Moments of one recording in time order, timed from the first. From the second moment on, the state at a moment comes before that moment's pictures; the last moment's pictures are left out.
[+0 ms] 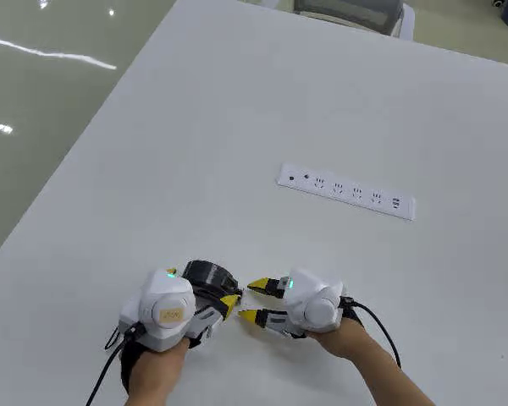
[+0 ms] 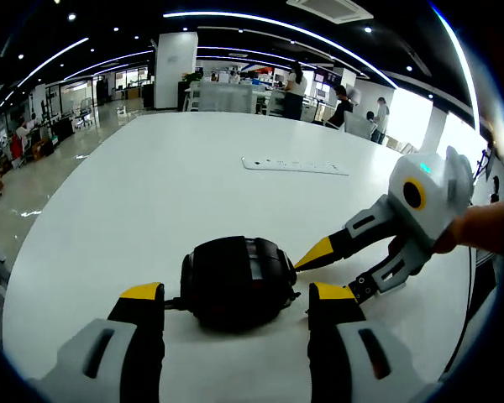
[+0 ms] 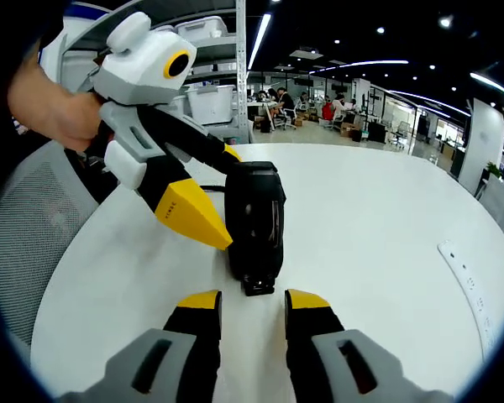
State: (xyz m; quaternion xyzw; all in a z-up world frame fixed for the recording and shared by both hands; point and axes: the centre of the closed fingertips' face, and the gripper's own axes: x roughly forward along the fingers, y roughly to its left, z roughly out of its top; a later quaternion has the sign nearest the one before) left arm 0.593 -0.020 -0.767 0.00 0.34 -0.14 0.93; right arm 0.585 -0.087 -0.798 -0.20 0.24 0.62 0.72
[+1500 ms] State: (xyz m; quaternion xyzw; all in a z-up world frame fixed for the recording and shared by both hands) left arm 0.520 -0.003 -0.741 0.11 0.33 -0.36 0.87; right arm 0.522 -0.204 -0.718 -0.11 0.25 0.43 0.86
